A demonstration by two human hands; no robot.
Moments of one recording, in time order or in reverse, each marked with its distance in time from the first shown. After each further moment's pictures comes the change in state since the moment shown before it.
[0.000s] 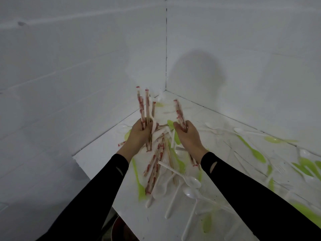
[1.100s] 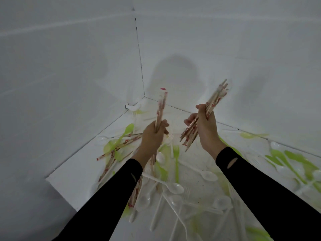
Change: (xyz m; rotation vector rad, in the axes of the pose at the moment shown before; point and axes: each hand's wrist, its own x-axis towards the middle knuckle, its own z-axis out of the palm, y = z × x) left_hand -0.005 0.045 0.102 0.005 -0.067 0.129; right_hand 0.018 -0.018 -0.096 0.629 0.298 -0.018
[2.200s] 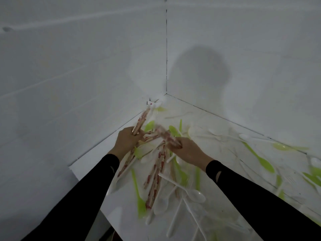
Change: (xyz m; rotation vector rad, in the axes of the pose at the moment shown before) left_hand 0.026 -0.073 -0.143 0.296 0.065 -0.189; right_hand -0.020 0.086 0.055 -1.038 -0.690 -0.046
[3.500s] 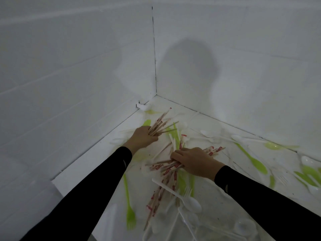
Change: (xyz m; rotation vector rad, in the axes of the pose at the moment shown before) left_hand 0.044 0.043 0.062 0.284 -0.311 0.086; right_hand 0.001 0.066 -0.020 -0.773 0.073 -0.746
